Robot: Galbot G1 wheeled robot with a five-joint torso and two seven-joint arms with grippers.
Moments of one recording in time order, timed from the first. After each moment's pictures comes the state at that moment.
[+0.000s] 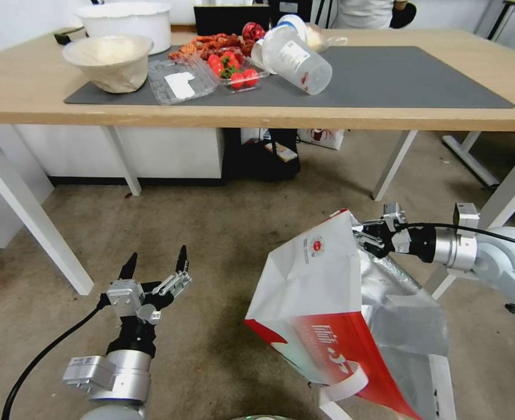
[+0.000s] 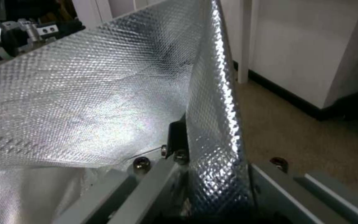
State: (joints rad) left arm 1.84 -1.50 -0.50 -2.40 -0.26 -0.03 -0.07; right arm -0.99 0.54 0.34 1.84 0.92 -0.24 -0.88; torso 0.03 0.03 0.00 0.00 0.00
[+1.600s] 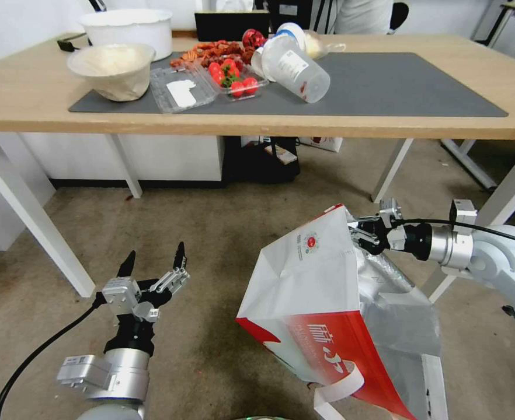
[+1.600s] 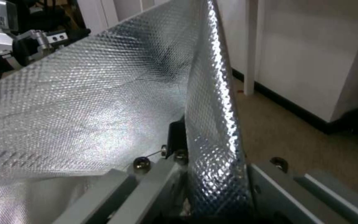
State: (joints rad) left arm 1.85 -1.50 -0.50 -2.42 -0.30 -0.03 -0.08; right arm -0.99 0.54 0.33 1.86 0.95 -0.25 -0.86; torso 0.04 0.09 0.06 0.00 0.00
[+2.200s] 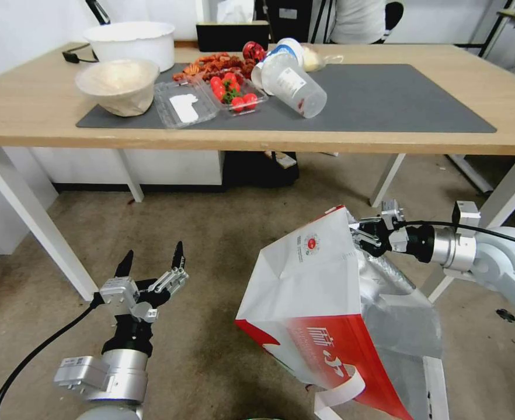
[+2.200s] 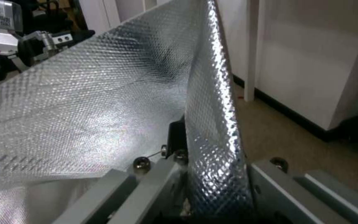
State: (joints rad) left arm 1.85 -1.50 -0.50 -2.43 -0.29 -0.03 -0.08; right arm -1.02 0.54 0.37 1.88 0.95 -0.25 -0.87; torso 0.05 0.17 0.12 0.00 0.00
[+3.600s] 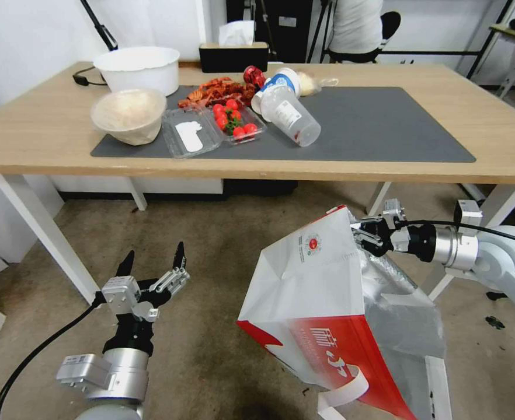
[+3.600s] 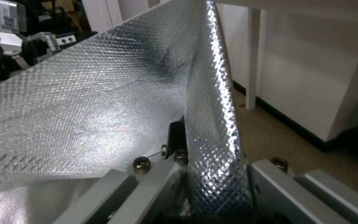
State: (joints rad) left arm 1.85 -1.49 -0.50 -2.42 -0.29 -0.01 -0.09; right arm -1.00 0.53 0.35 1.87 0.96 -0.25 -0.88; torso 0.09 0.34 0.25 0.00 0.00
